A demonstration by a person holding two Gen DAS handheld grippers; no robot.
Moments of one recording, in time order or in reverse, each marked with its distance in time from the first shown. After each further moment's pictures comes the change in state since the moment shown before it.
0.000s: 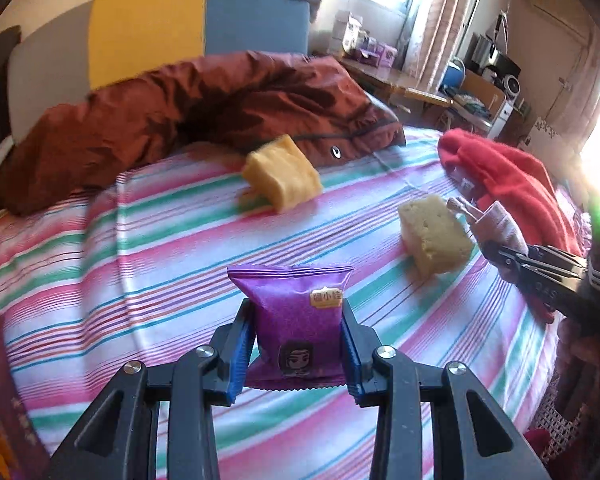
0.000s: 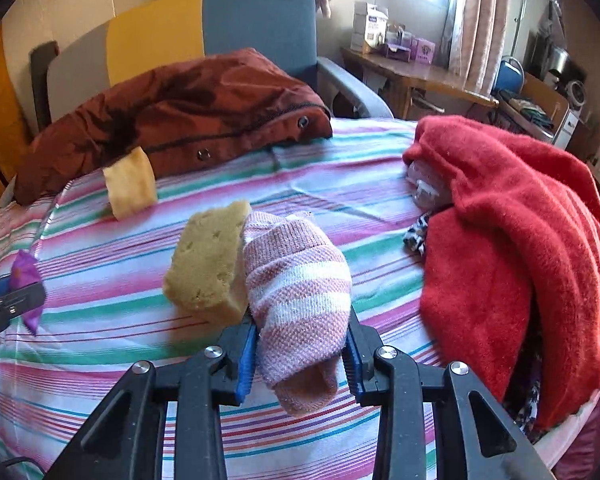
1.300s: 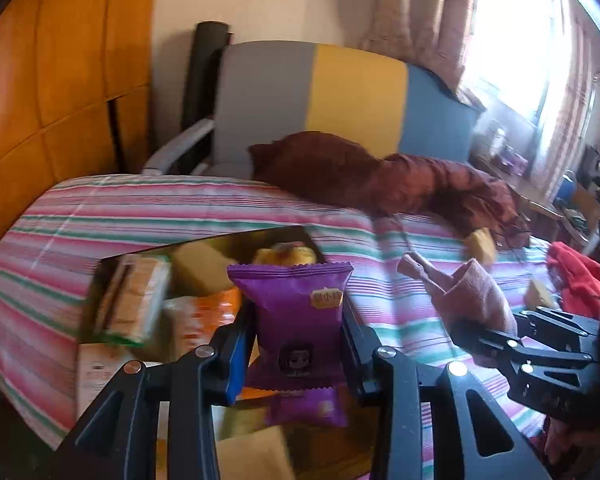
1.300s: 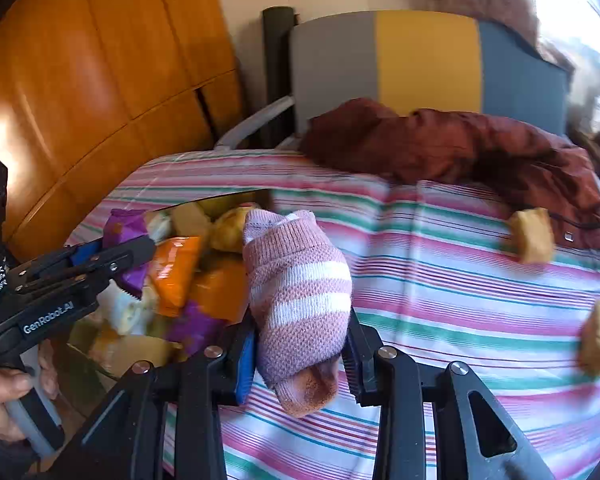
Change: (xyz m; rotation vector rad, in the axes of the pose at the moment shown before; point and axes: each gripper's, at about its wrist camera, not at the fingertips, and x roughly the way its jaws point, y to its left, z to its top) left arm -0.207 0.191 -0.122 -0.350 -0.244 0.396; right arm -0.102 0.336 -0.045 -0.389 -0.021 0.600
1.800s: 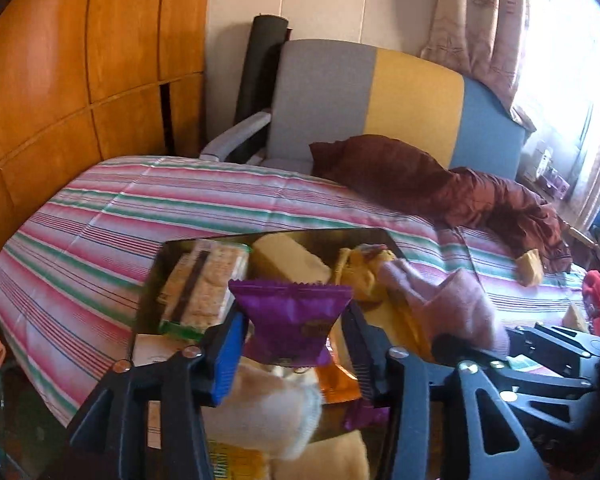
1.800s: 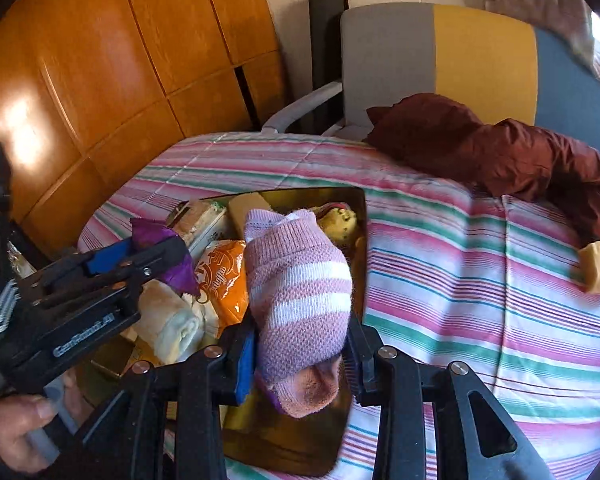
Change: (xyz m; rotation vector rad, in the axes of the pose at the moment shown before) left arm 0.005 0.051 -0.006 -0.095 -0.006 0.134; right arm 0.061 0.069 0.021 -0.056 0.063 0.069
